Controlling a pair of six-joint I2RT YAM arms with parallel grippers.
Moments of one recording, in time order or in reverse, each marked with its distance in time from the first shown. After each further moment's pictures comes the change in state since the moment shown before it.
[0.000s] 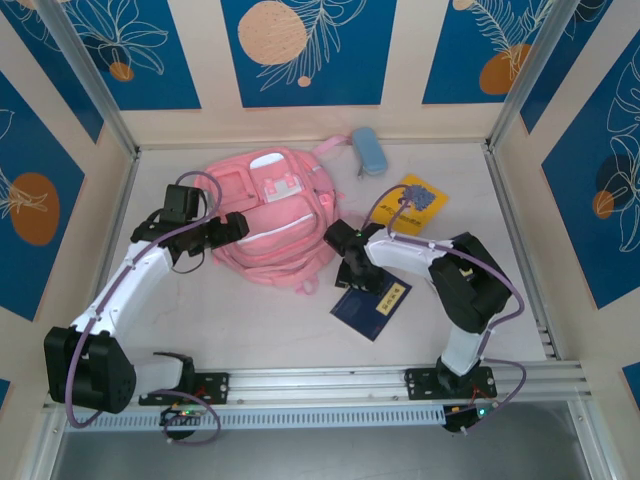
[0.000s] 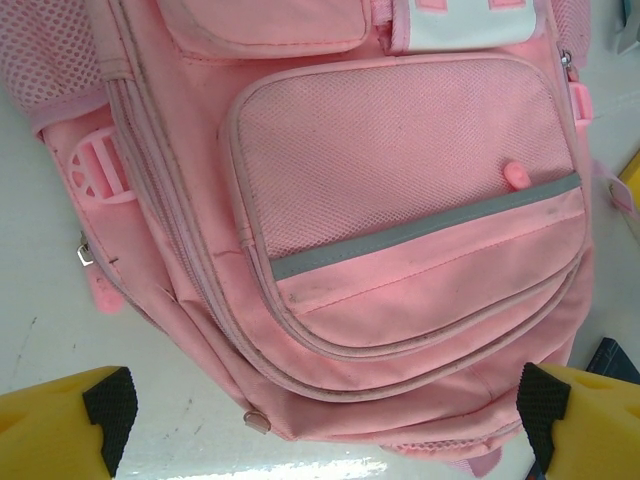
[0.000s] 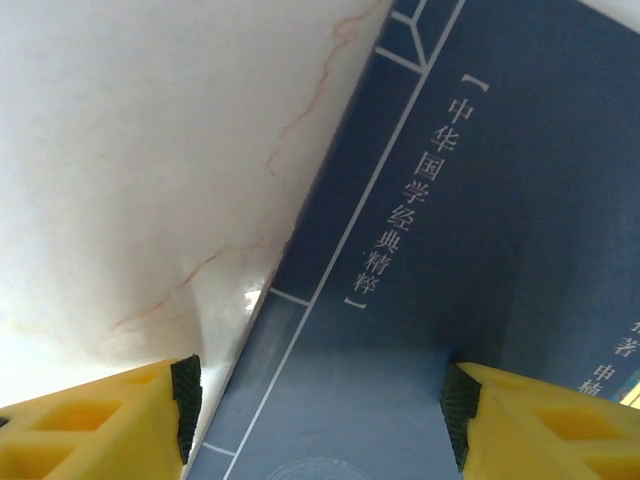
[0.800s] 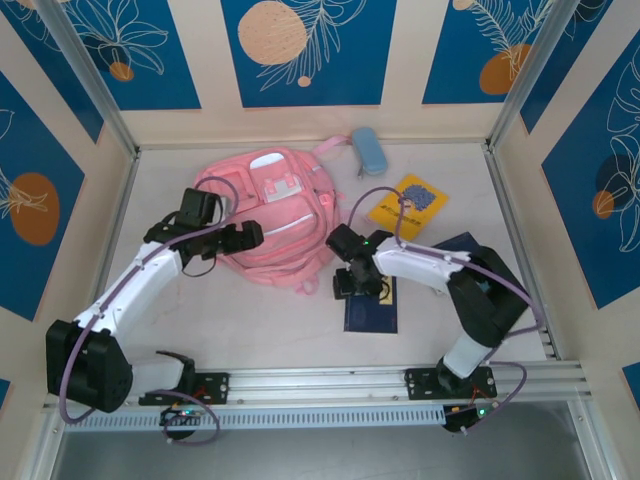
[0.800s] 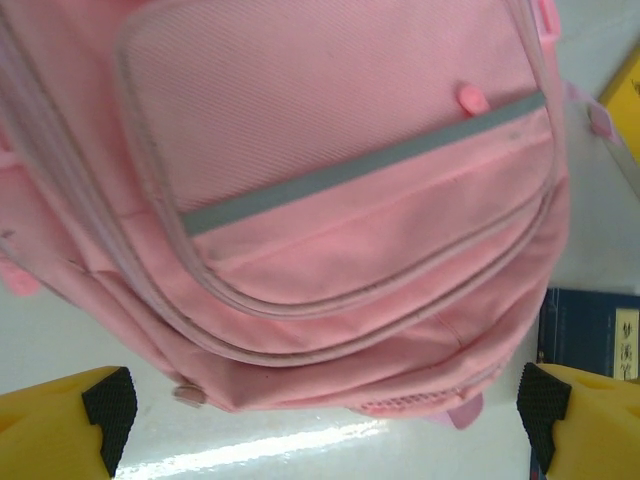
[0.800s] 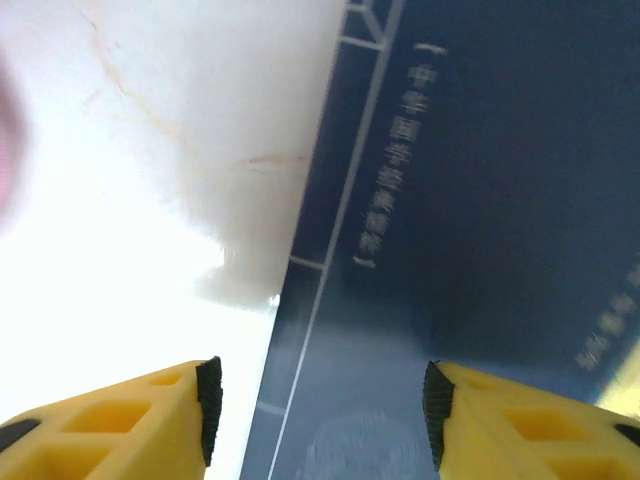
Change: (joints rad) left arm -0.132 0.019 -0.011 0.000 0.014 0.006; right arm 0.016 -0.170 -0.103 0.058 -0.096 -0.340
